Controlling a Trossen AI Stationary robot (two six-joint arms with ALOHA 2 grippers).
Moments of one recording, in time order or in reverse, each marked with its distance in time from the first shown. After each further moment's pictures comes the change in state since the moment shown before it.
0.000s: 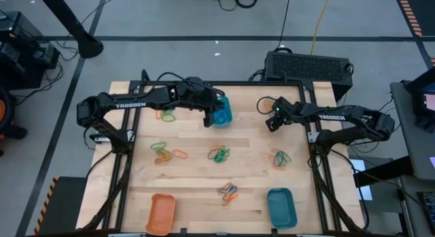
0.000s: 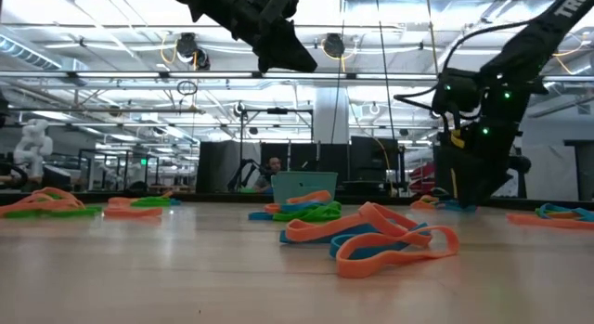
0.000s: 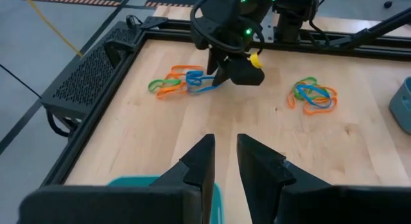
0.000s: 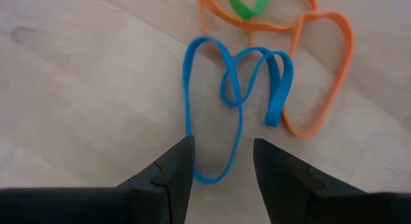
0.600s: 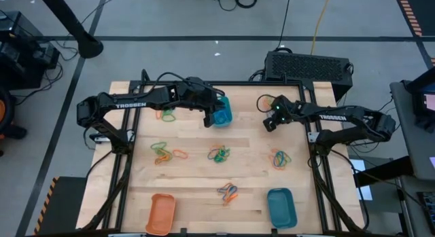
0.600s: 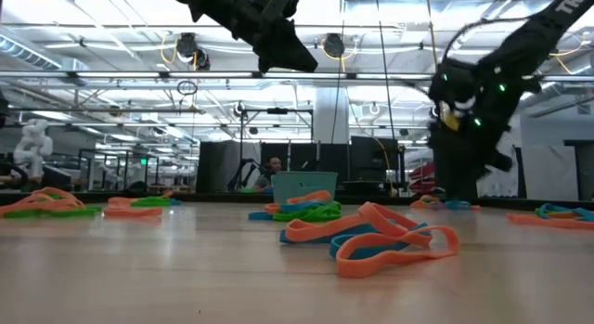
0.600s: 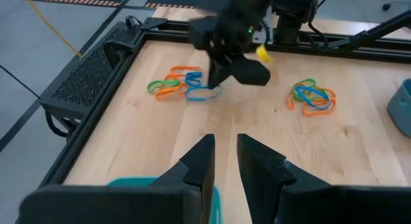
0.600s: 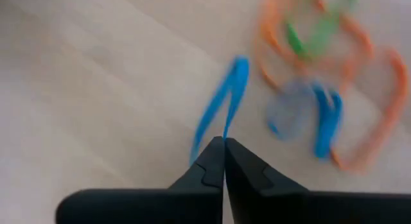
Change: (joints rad) left arm 0.000 0.000 0.000 0.003 0.008 -0.002; right arm 0.018 -0.024 0.043 0.051 -0.117 -0.067
